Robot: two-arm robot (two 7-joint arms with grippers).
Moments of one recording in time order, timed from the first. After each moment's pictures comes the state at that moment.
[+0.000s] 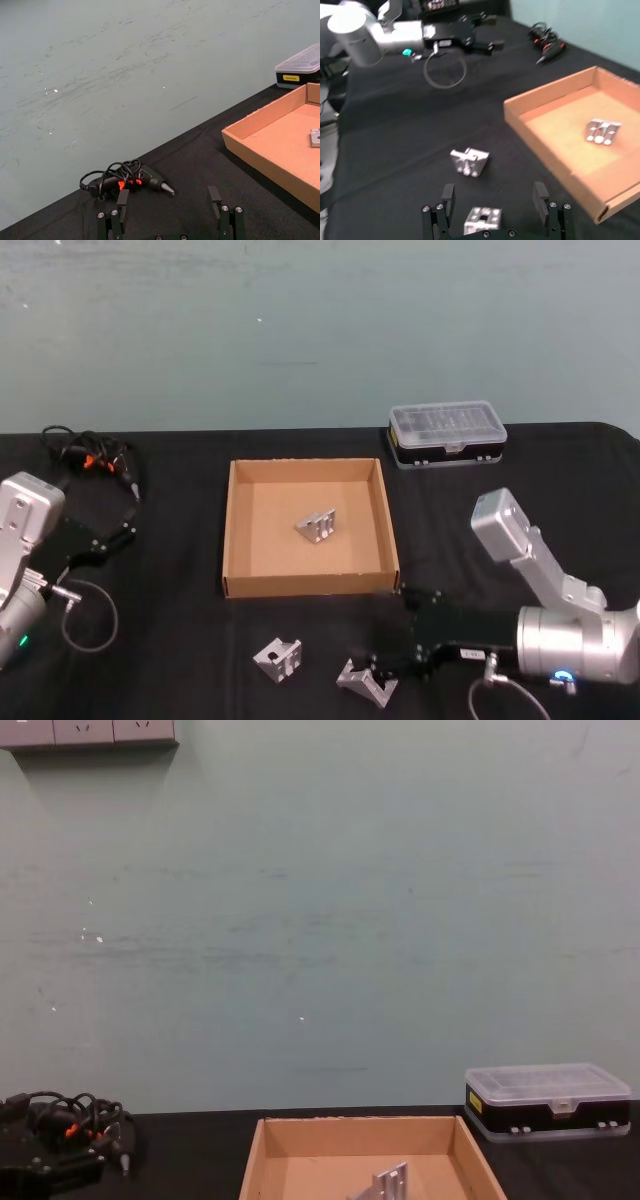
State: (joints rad) left arm -0.20 0.60 0.45 -1.41 -0.25 -0.12 0.03; right arm 0.25 0.71 -0.55 -1.60 0.51 0.21 0.71
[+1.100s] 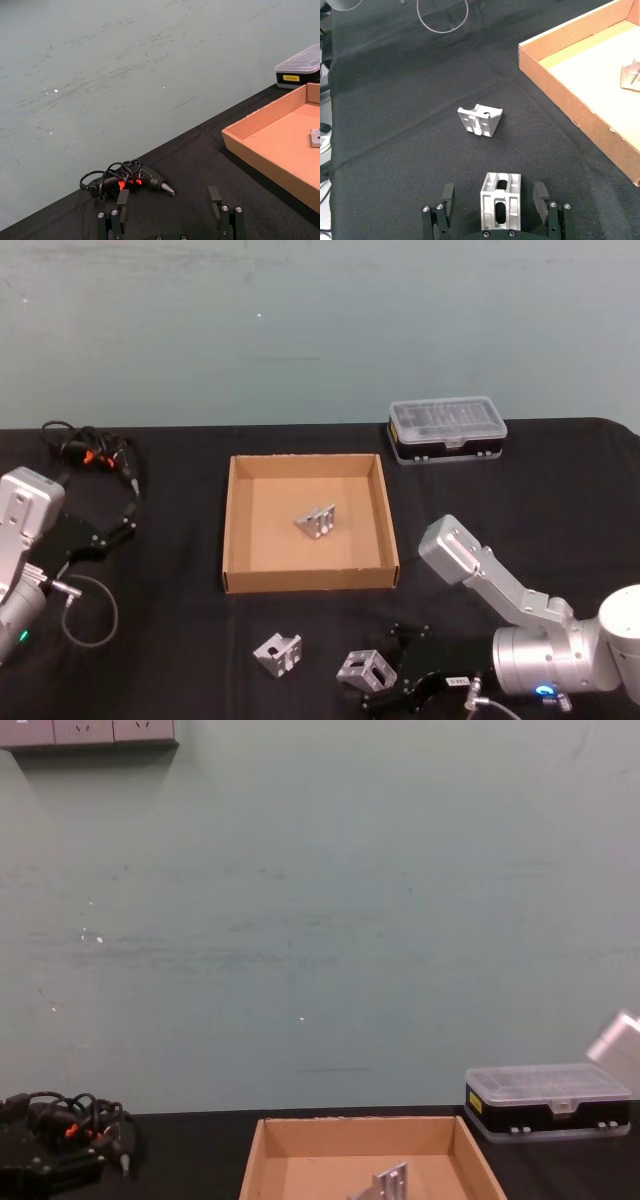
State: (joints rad) left arm -0.20 0.60 0.45 -1.41 -0.25 -0.12 0.03; right arm 0.31 0.73 -0.67 -1.63 0.48 0.42 0.65
